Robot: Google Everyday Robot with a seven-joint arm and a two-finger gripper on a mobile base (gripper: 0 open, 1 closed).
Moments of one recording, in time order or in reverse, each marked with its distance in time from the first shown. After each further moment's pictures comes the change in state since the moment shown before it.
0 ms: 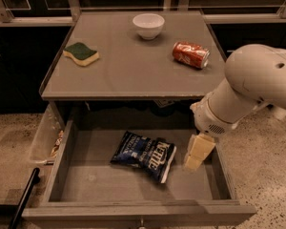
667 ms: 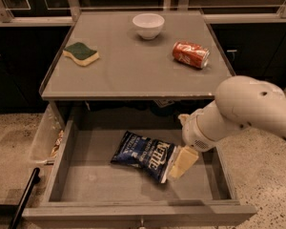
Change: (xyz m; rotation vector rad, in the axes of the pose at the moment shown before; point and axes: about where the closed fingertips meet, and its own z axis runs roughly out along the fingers) arm -0.012 0.007 0.054 0.016 -0.122 0.025
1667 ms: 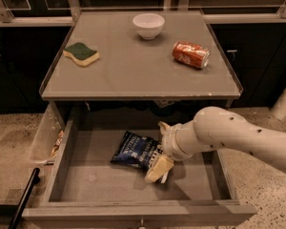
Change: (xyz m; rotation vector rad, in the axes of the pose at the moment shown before) arm -0.026 -0.006 0.092 0.041 -0.177 -0.051
